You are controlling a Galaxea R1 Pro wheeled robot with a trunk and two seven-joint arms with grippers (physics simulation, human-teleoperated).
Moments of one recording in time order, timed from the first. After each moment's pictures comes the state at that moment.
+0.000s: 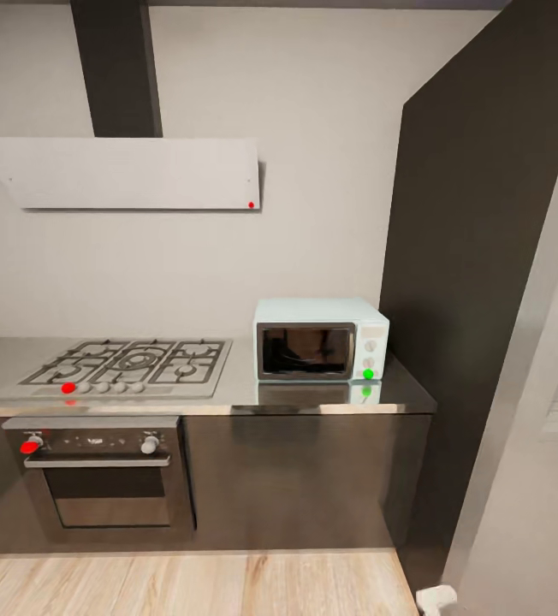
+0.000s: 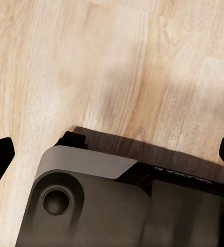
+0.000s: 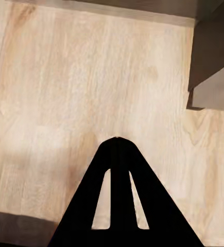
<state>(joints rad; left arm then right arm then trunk) -0.22 -0.09 -0.45 0.00 0.71 -0.07 0.13 -0.50 -0.13 -0.46 0.03 0.60 -0.05 0.18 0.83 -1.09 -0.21</state>
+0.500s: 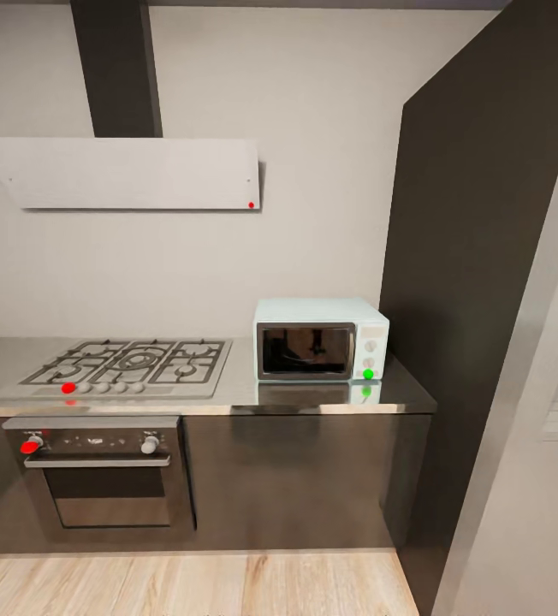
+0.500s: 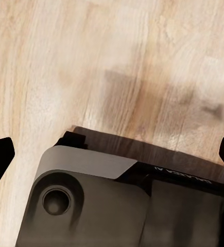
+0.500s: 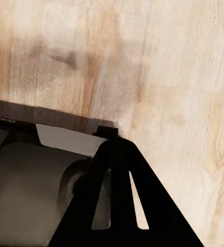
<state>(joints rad) -0.22 -0.09 -0.45 0.00 0.71 -0.07 0.13 -0.16 -0.11 -0.46 0.03 0.60 -0.15 0.16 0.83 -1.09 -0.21</state>
